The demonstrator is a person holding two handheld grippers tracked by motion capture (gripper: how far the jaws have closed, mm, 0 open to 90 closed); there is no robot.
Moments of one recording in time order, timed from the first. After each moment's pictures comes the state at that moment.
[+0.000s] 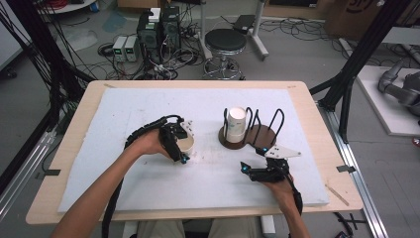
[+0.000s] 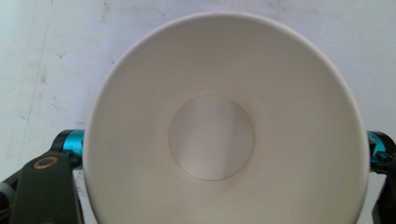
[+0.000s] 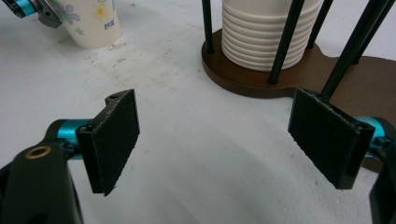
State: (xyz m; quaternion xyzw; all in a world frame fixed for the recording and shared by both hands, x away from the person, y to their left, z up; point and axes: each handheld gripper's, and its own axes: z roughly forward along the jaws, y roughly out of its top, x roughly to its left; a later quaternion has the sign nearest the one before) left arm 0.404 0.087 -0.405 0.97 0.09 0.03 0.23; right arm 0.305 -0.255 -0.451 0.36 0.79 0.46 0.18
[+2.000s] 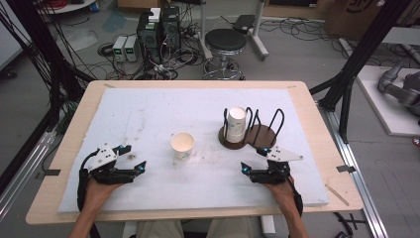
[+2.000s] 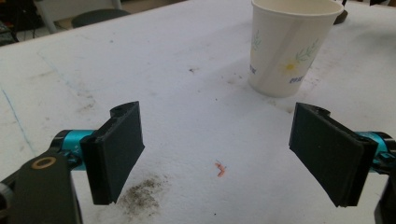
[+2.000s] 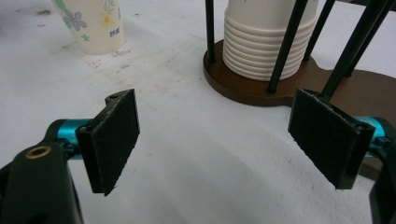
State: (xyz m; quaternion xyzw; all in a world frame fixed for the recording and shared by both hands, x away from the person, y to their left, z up) left arm 0.286 0.253 -0.461 0.74 0.33 0.23 0.53; right arm 0.299 -0.257 -0.450 0.35 0.79 0.47 0.20
